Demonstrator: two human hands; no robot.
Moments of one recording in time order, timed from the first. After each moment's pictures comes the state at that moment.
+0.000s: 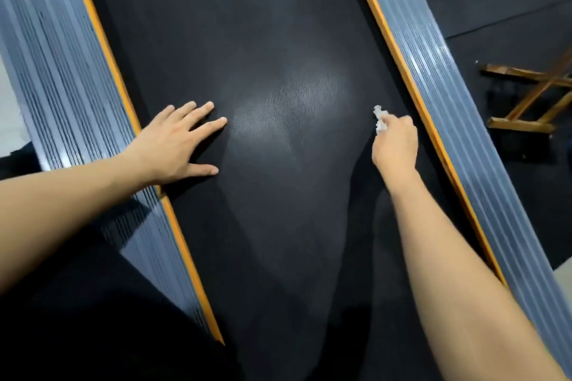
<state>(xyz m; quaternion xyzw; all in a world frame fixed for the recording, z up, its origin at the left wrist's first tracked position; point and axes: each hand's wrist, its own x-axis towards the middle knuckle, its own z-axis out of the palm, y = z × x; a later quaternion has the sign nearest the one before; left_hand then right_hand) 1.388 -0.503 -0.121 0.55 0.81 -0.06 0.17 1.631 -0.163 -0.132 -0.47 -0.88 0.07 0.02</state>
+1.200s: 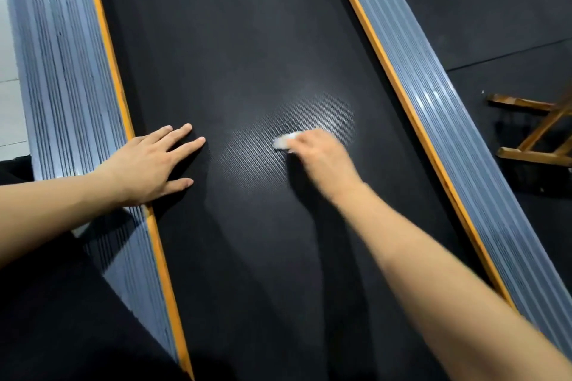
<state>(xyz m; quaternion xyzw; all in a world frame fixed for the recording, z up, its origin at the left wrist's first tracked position) 1.411 -0.518 -0.102 0.49 0.84 -0.11 0.20 1.585 -0.219 -0.157 0.04 -0.99 0.04 0.10</state>
